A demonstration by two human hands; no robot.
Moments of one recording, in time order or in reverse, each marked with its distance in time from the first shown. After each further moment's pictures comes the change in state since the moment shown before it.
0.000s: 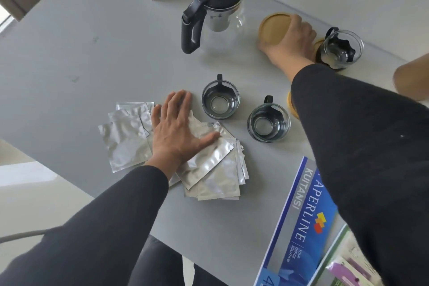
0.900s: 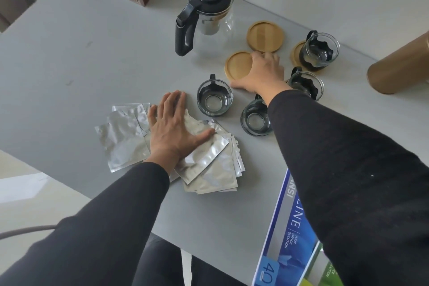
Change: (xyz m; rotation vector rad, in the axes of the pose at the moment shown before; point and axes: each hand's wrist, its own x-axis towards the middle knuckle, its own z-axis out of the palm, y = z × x) left_hand -0.001 -0.003 0.004 -0.014 0.028 0.017; right_hand -0.061 -0.006 0.011 -0.267 -0.191 -0.148
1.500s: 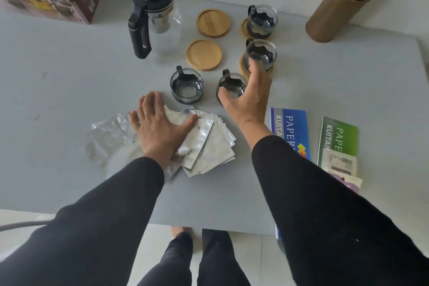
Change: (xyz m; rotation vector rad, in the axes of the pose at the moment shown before) left_hand 0.000 -0.006 0.001 -0.028 -0.019 0.031; right_hand -0.133 0.000 0.049 0.590 0.772 0.191
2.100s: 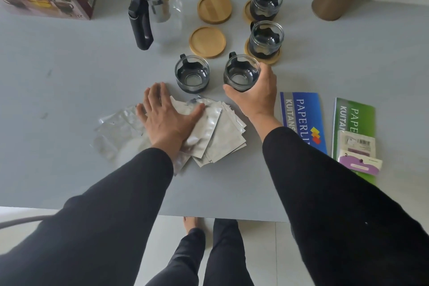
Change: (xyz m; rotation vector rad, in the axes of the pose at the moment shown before) left_hand -0.002 0.001 0.005 -0.034 0.033 0.036; right_hand -0.015 0.024 0.003 0.032 -0.052 0.176
